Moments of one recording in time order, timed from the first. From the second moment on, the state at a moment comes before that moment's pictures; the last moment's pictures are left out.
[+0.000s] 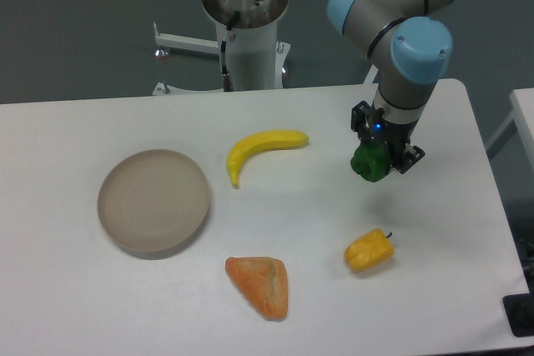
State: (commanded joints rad) arm 2.43 -1.97 -1.39 -1.34 1.57 1.45
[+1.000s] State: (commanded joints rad) arm 2.03 -2.01 -1.40 -1.33 1.55 1.17
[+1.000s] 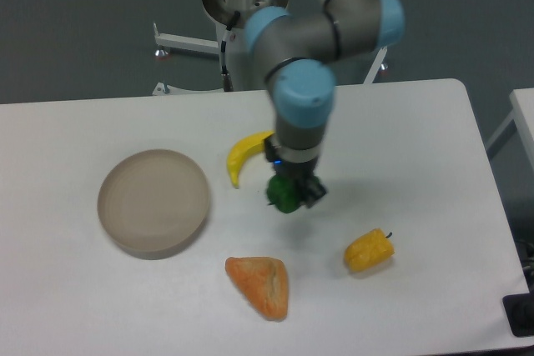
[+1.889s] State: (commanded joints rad) arm 1.82 -2.07 -1.47 -1.24 1.50 0.94
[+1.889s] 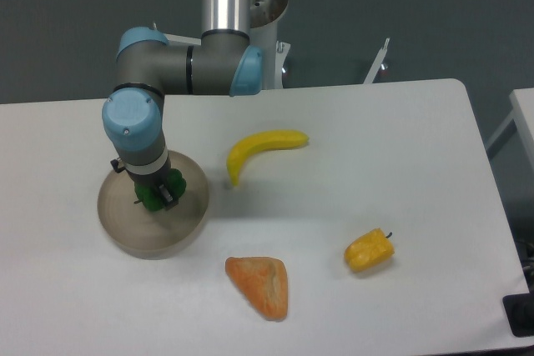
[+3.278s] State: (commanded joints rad) arm 2.35 -1.94 -1.44 -1.32 1.64 1.63
